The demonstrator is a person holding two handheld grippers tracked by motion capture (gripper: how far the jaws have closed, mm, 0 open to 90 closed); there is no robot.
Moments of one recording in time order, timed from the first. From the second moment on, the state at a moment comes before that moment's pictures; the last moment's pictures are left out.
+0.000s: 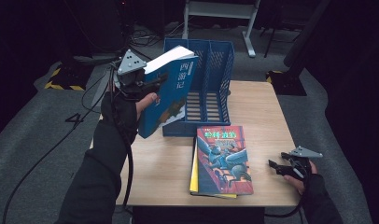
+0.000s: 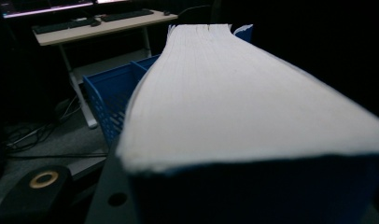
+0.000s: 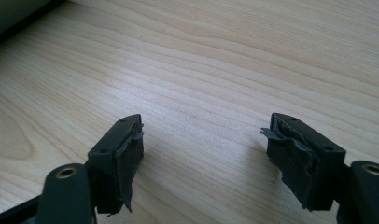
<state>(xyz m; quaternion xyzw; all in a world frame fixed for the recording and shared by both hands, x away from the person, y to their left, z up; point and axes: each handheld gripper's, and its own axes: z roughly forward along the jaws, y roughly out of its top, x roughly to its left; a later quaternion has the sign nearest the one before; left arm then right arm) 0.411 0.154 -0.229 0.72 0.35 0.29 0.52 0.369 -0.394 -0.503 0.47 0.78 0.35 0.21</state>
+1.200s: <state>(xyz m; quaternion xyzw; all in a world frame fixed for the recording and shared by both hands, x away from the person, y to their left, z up) 0.483 0.128 -0.230 0.67 0.46 0.32 0.48 0.368 -0.394 -0.503 0.46 0.79 0.35 0.21</state>
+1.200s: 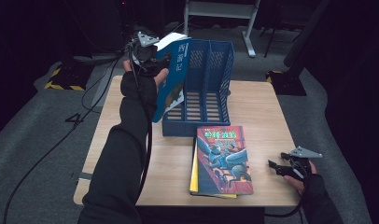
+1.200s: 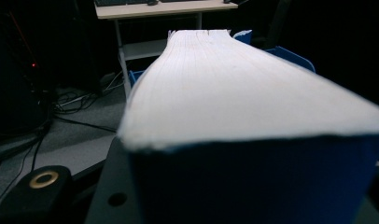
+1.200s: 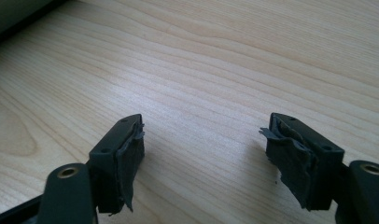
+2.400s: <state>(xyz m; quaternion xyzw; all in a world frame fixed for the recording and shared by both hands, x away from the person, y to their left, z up) 0.514 0.109 -0.252 0.67 0.49 0.31 0.46 0.367 -0.393 -0.503 0.46 0.79 0.35 0.21</state>
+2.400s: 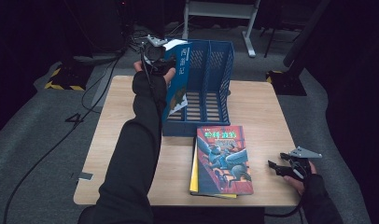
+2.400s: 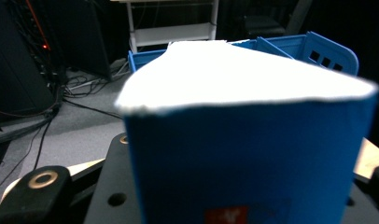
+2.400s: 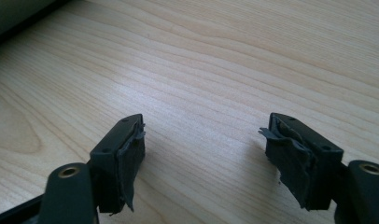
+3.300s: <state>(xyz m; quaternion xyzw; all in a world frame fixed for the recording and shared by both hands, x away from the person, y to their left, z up) 0.514 0.120 -0.247 0.68 0.49 0.31 0.45 0.368 -0.393 -0.503 0.46 0.79 0.35 0.21</state>
